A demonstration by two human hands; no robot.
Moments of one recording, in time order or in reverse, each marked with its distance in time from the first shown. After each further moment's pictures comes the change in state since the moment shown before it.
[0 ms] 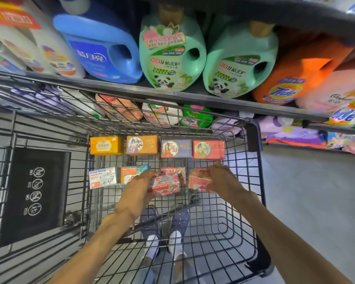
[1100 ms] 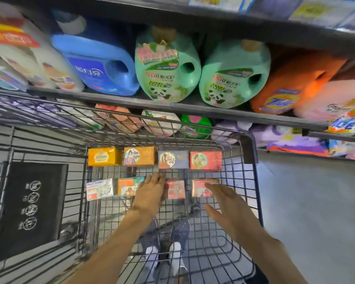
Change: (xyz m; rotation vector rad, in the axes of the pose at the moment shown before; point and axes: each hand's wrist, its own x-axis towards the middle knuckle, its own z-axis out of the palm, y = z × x) left_hand 0.050 0.023 0.037 0.510 -0.121 0.001; right_hand -0.083 -0.032 -0.038 0.050 0.095 -0.032
